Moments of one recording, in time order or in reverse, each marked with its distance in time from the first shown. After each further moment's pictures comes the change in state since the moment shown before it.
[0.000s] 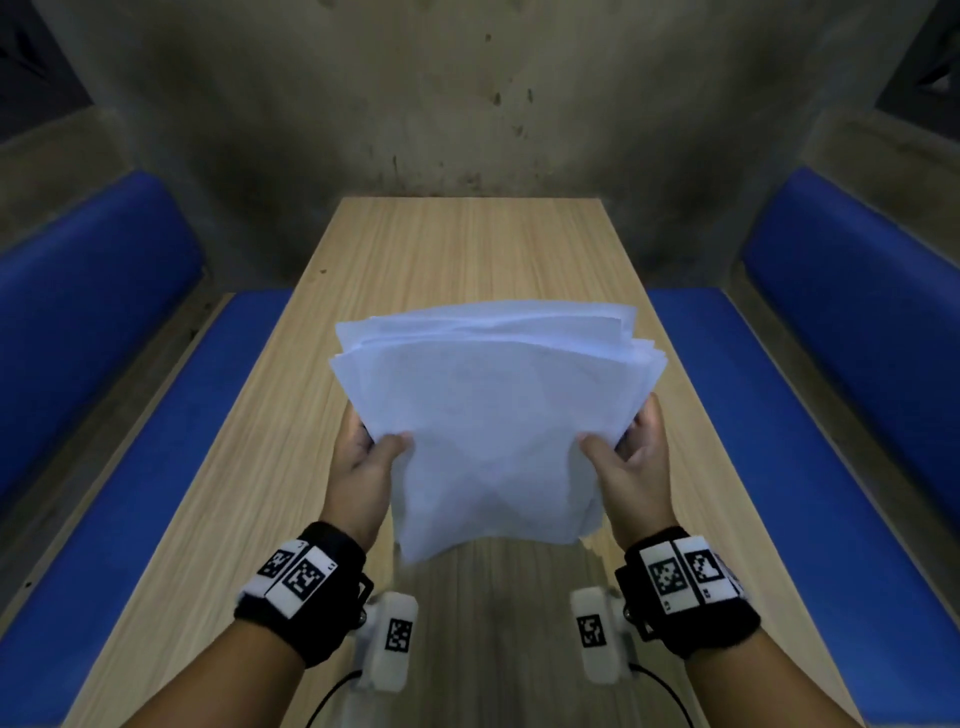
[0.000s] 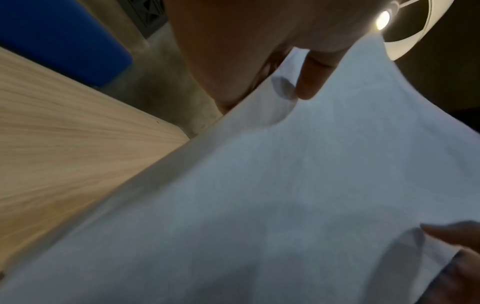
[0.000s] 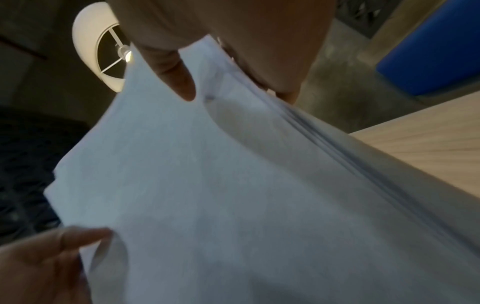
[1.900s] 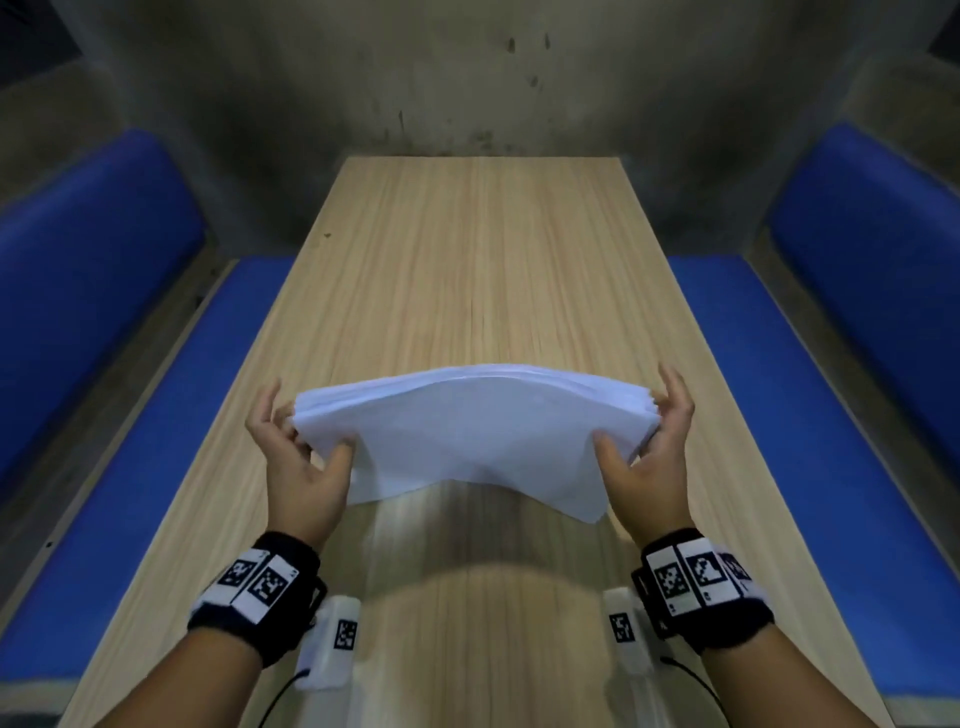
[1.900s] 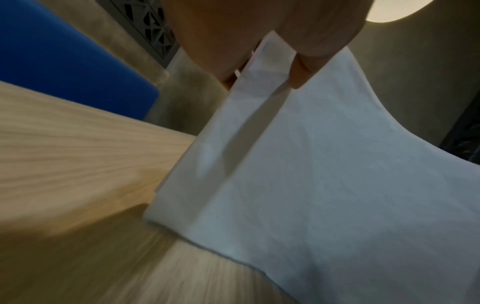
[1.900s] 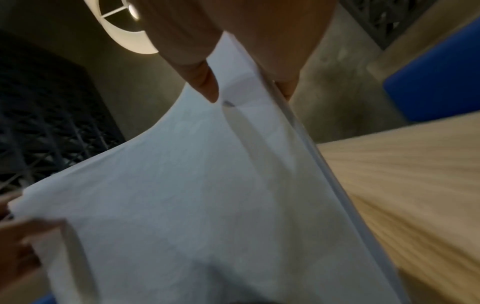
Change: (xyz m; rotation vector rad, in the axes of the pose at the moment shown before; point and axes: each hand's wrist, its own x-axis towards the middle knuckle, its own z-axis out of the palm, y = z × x) left_hand -0.008 -0.037 -0.065 0.394 0.277 0.219; right_hand -0.005 0.045 -0.015 -0.335 0.077 -0.121
